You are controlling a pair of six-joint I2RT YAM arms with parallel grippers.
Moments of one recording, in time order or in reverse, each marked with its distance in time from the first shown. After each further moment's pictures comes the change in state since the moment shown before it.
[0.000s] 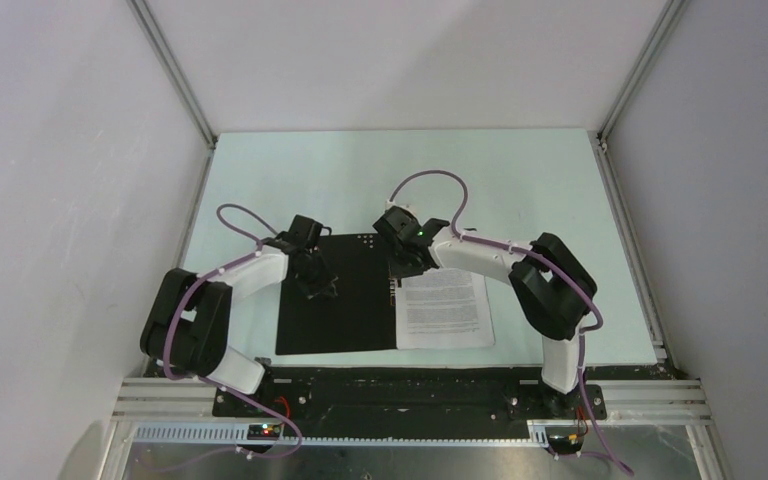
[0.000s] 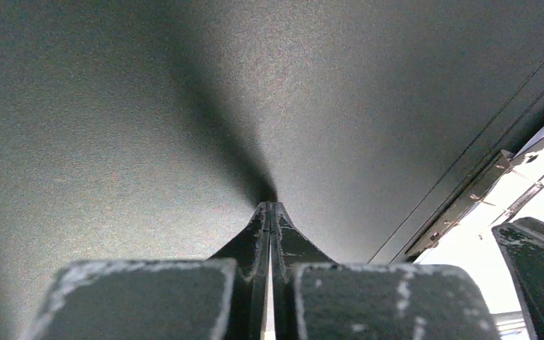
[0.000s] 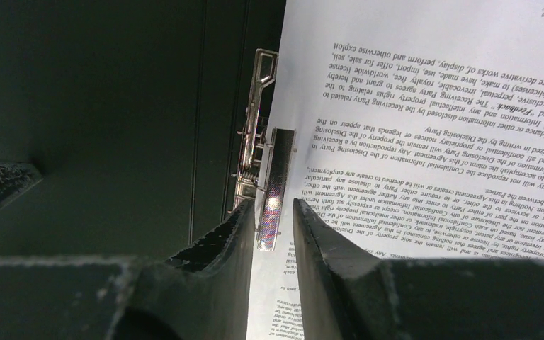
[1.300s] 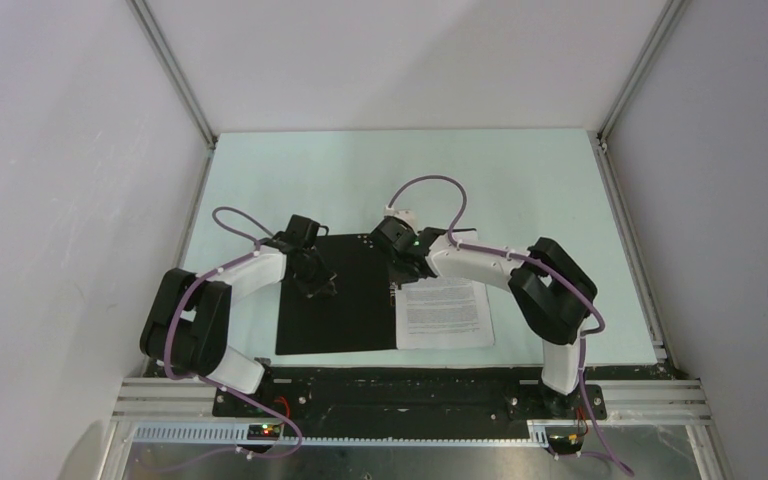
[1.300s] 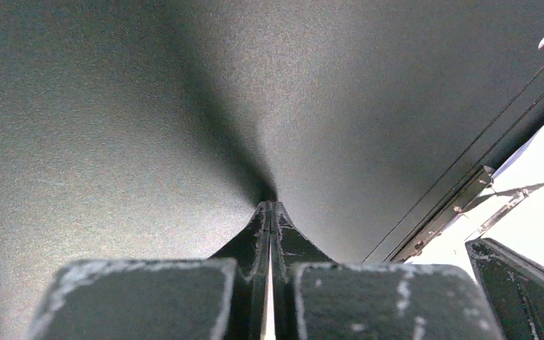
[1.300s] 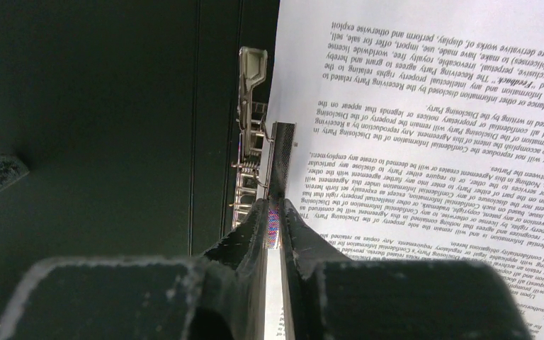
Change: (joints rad) left arm 0.024 0.000 -0.008 0.020 0.008 -0.051; right arm 0.054 -0.006 -0.032 0.016 0.086 0.054
